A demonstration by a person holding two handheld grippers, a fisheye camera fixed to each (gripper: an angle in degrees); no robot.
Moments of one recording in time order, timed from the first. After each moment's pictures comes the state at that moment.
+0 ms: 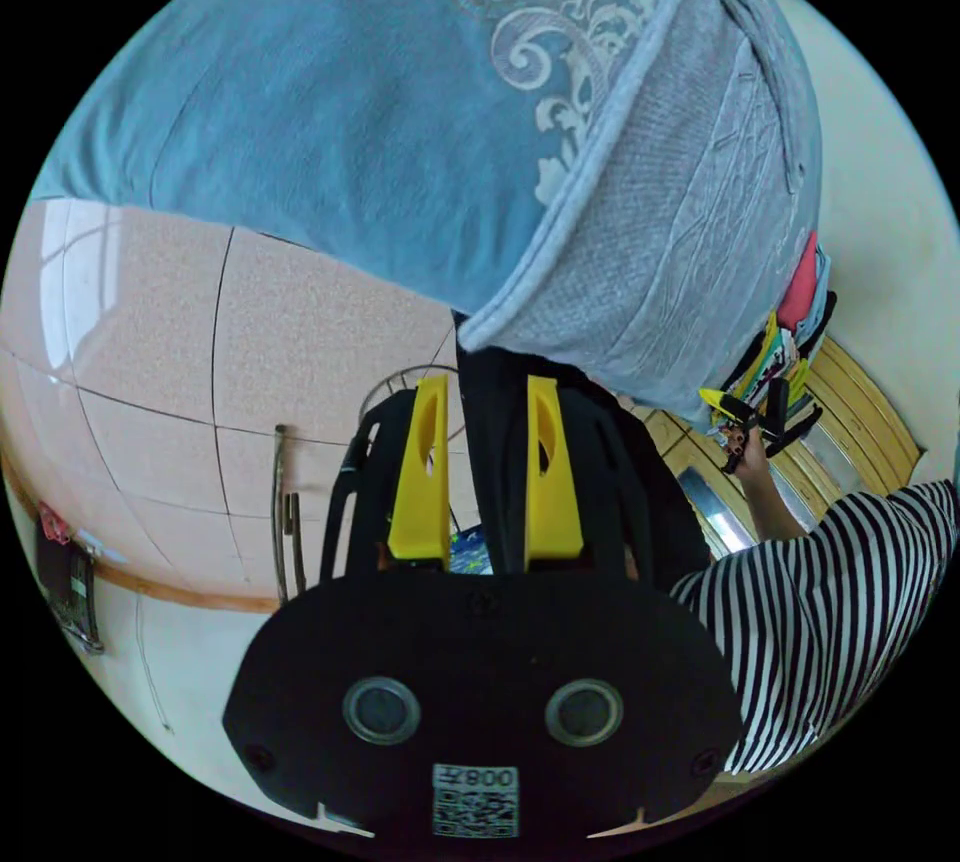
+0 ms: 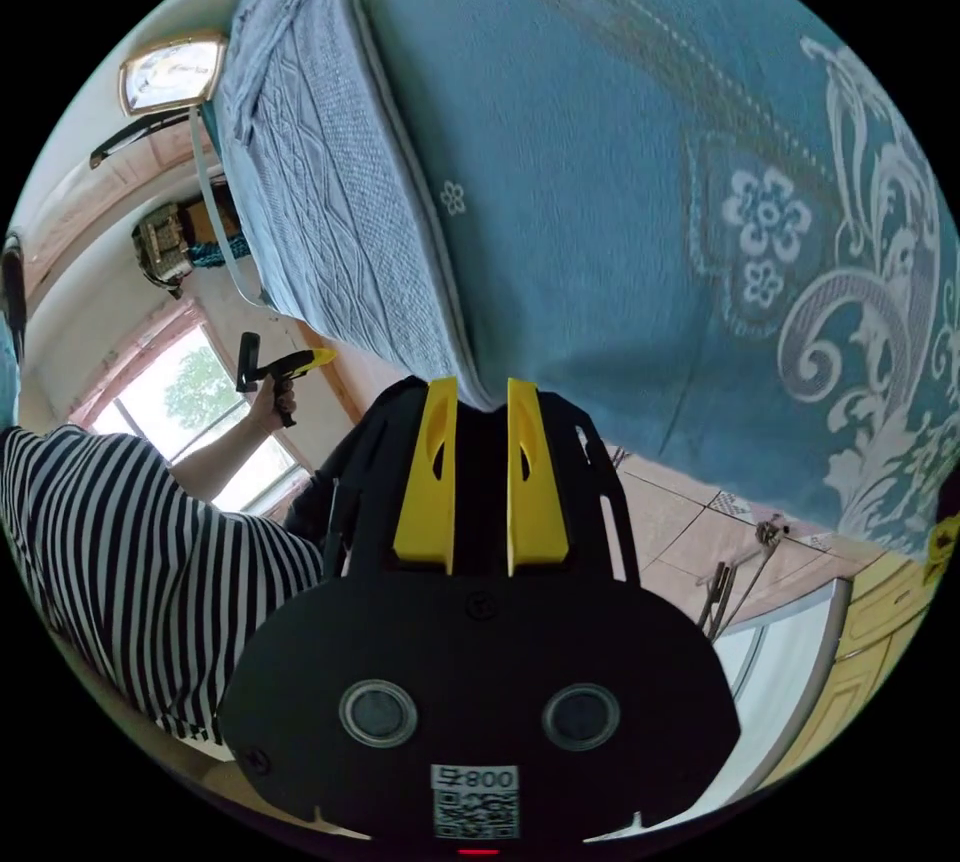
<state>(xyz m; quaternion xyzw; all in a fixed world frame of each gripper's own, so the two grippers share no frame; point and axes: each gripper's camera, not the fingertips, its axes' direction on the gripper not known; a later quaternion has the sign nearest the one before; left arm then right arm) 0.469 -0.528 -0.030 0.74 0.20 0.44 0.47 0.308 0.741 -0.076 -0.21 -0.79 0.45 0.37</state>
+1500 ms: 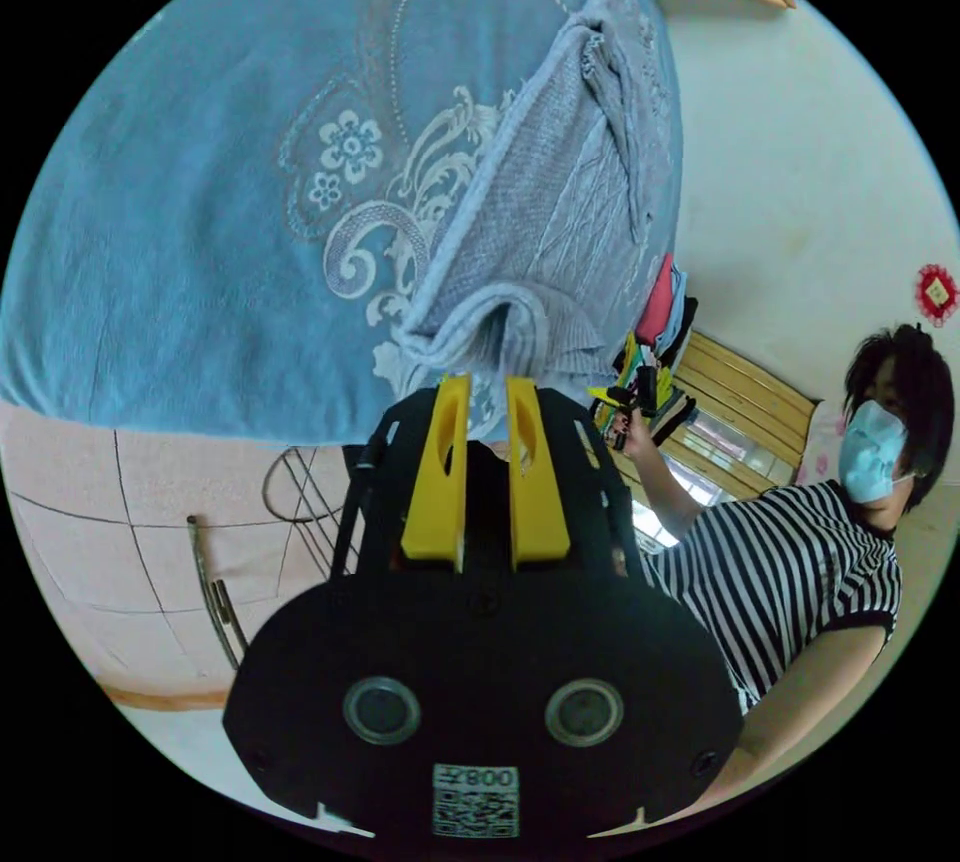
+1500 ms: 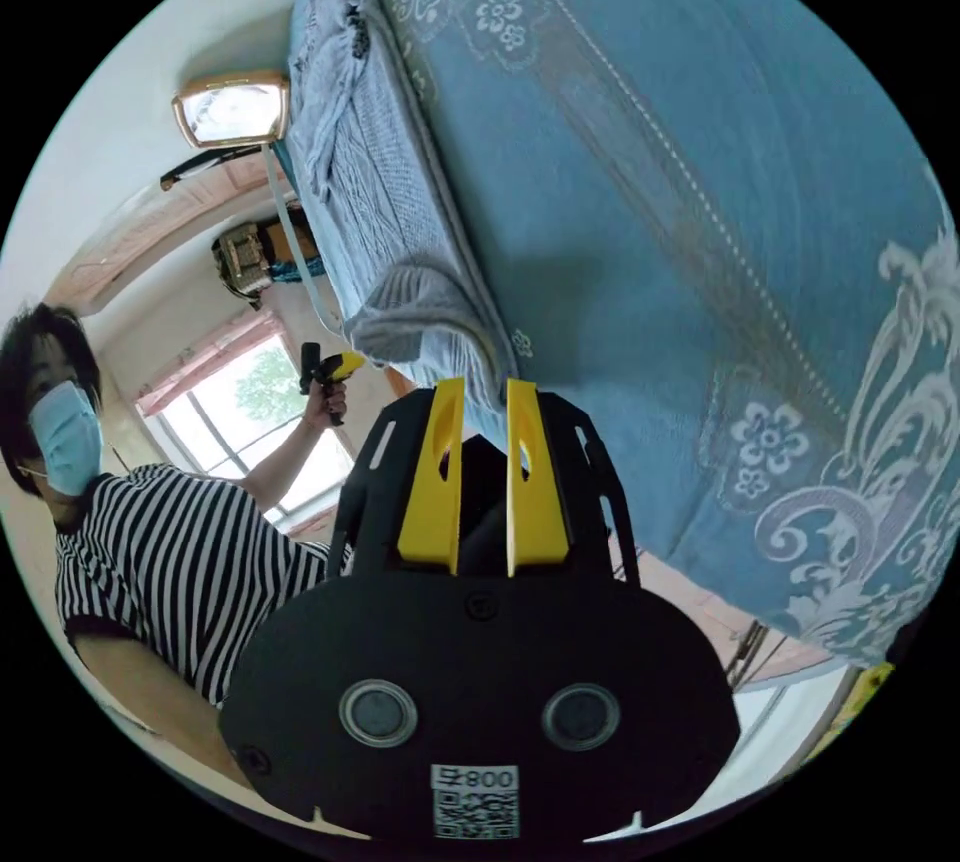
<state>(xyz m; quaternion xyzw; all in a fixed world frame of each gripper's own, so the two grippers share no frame) 0.487 -0.563 -0.155 0.69 0.25 0.59 0.35 0.261 0.788 -0.022 -0.12 -0.82 0.47 0.31</state>
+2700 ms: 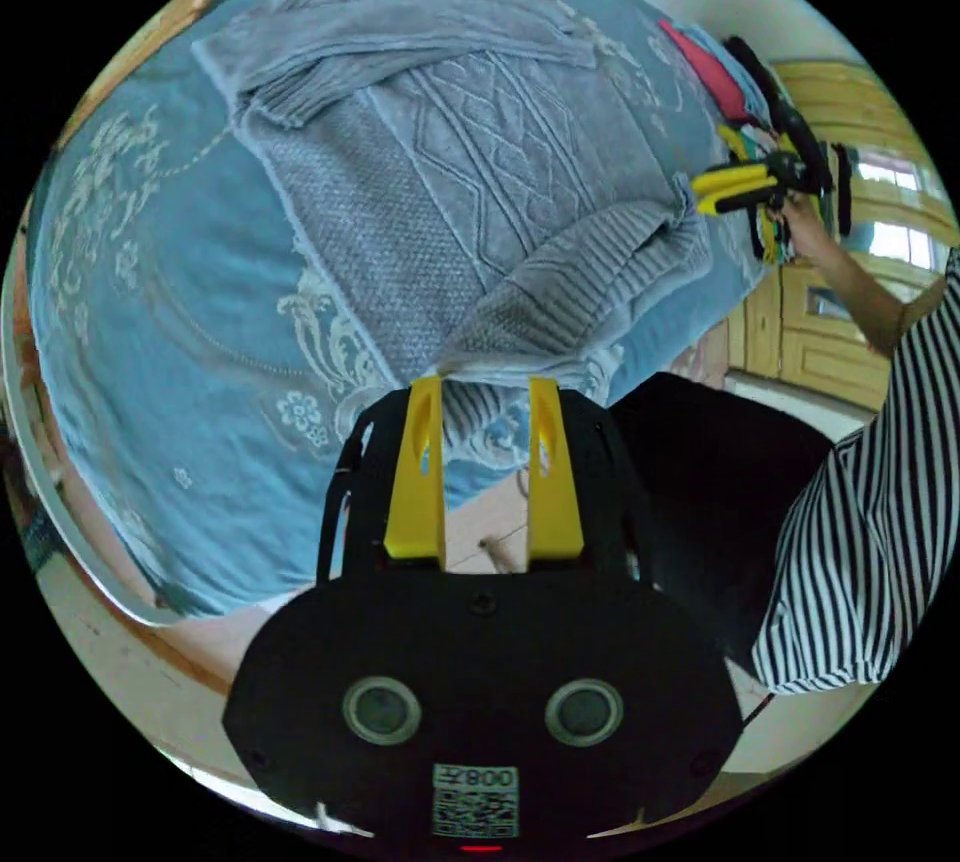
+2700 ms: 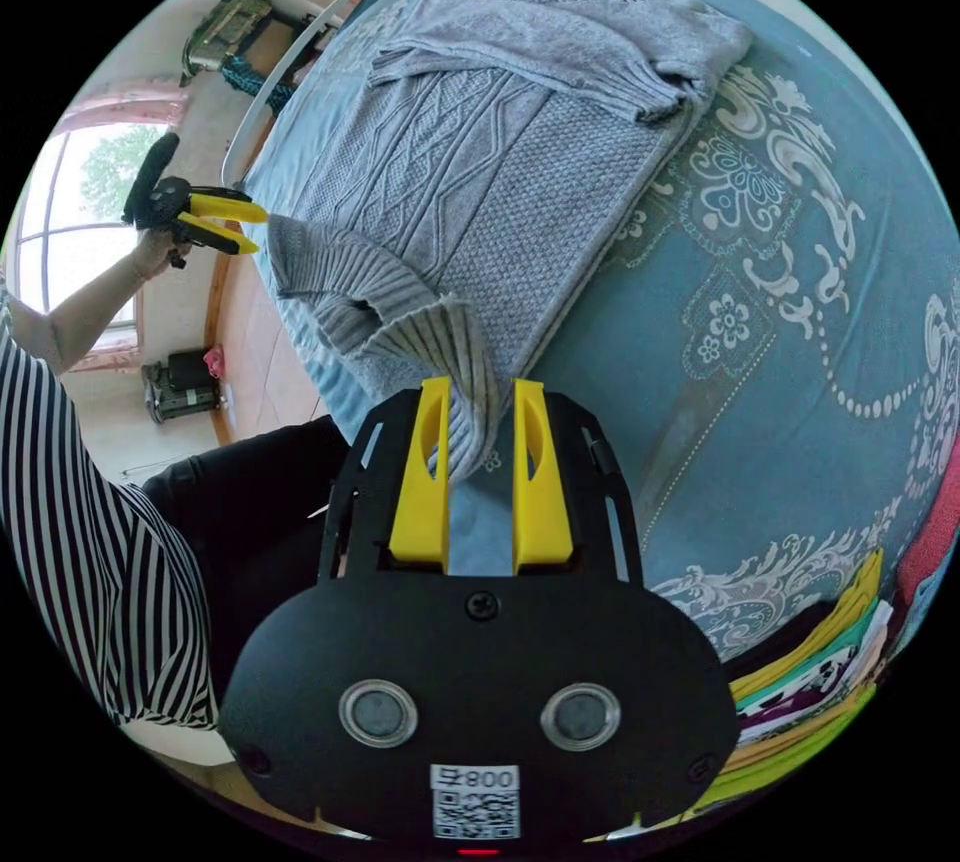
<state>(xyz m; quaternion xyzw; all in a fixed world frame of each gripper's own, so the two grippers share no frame) 0.531 -0.335 0.048 0.85 -0.18 0.39 0.29 0.437 0.658 -0.095 -0.06 -0.67 0.28 0.68</state>
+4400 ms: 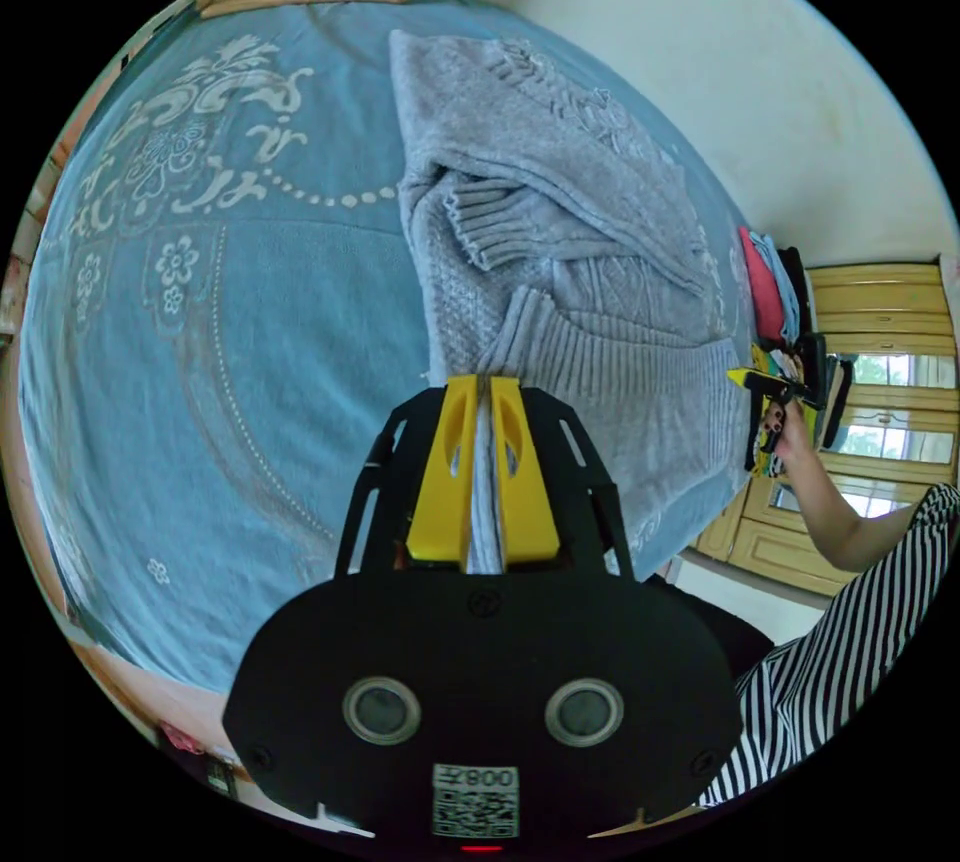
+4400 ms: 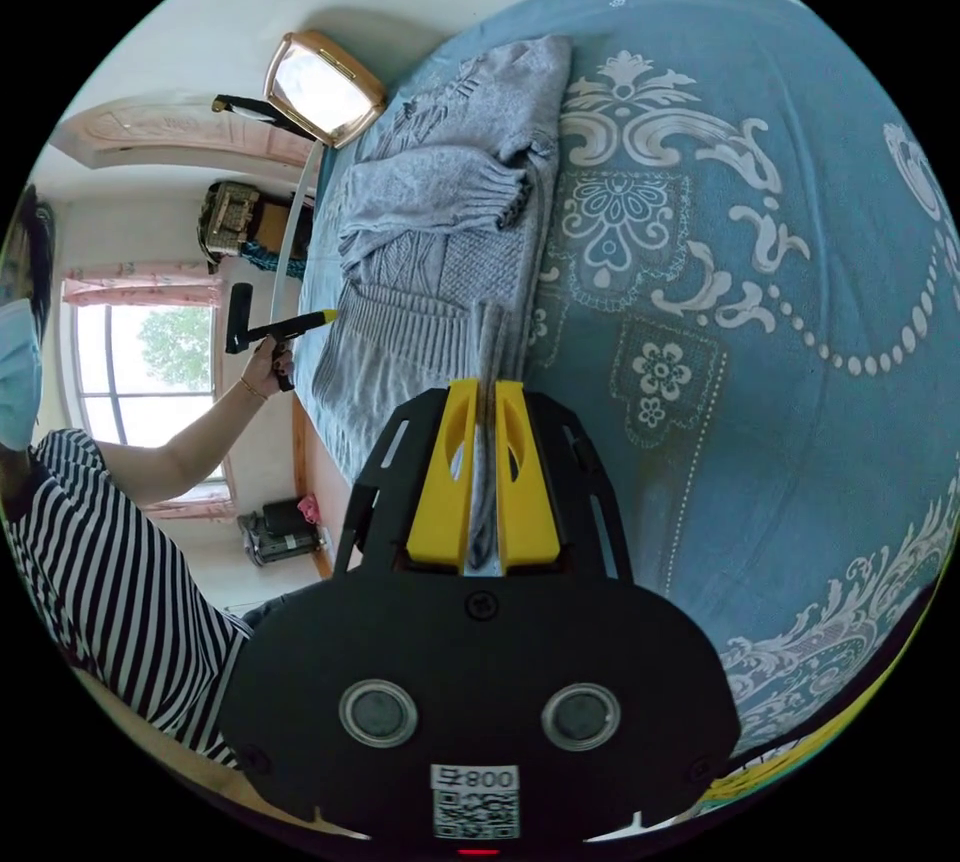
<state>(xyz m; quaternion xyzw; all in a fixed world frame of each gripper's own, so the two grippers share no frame) 0.313 -0.246 0.003 0.89 0.06 0.41 0.20 0.517 0.776 -0.006 0.00 -0.69 0.49 0.53</state>
